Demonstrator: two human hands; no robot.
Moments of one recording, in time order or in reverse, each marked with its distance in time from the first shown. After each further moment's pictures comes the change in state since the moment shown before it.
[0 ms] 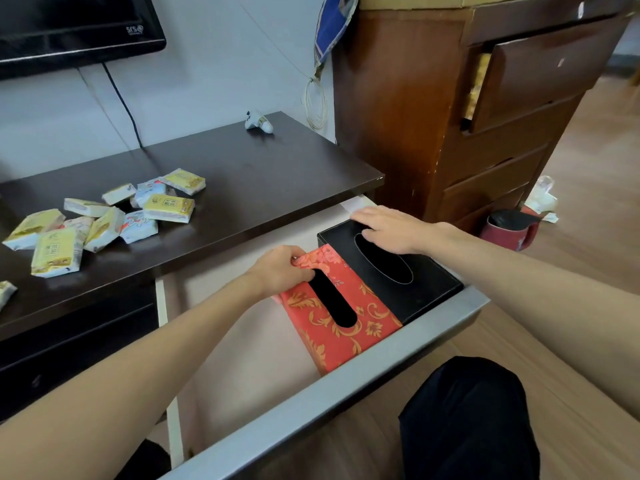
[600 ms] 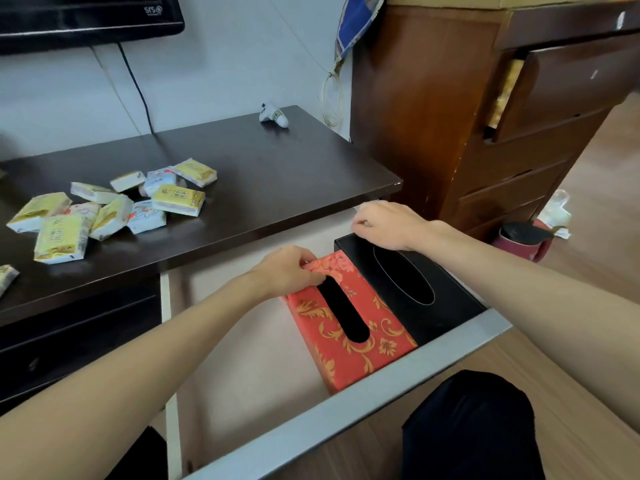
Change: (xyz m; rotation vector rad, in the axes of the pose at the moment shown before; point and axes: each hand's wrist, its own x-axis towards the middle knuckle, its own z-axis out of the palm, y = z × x) left_hand 0.001 -0.005 -0.011 0.064 -0.013 0.063; right_hand 0.033 -0.030 -0.012 -0.053 0.086 -0.030
